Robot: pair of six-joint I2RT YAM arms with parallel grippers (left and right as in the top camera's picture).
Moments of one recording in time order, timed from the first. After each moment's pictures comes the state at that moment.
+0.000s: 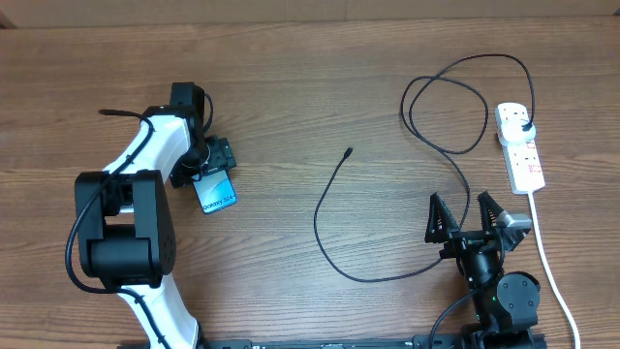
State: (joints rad) left arm 0.00 2.02 1.33 -0.81 -0.03 -0.39; right arm 0.12 0.01 0.02 -0.03 -0.02 0.33
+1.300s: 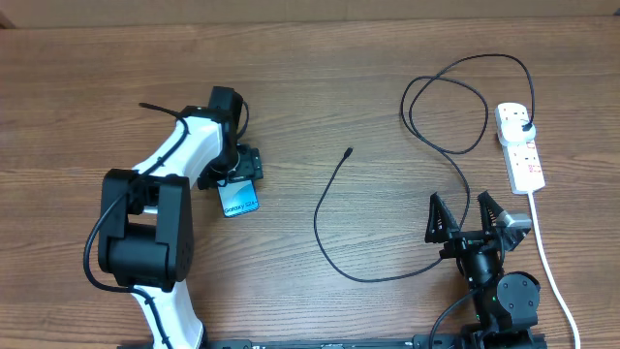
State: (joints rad) left arm -0.16 2.02 1.33 -0.87 -0.01 -0.36; right arm 0.12 0.01 0.02 -0.03 -0.02 0.33
